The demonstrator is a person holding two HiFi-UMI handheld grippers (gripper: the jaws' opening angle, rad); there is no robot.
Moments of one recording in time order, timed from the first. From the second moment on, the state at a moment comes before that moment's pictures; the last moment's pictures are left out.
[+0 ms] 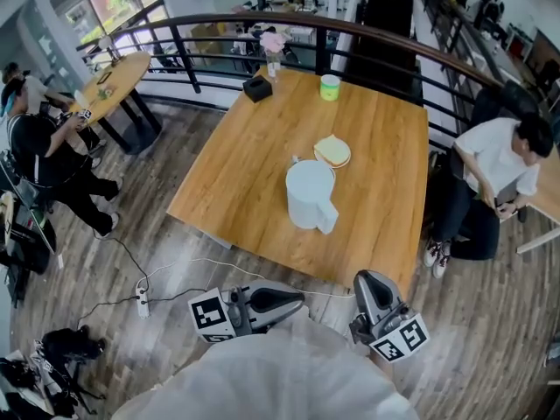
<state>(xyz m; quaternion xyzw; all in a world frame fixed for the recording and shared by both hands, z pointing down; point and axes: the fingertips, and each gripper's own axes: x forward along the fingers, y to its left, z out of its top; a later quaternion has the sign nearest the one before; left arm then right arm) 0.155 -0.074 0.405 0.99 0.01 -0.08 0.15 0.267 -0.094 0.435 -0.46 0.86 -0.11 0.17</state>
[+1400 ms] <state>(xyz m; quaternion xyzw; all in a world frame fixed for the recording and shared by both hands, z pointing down) 0.103 -0.230 0.415 0.98 0.08 -0.08 0.16 0.249 -0.239 0.546 -0.58 0.80 -0.13 -0.03</state>
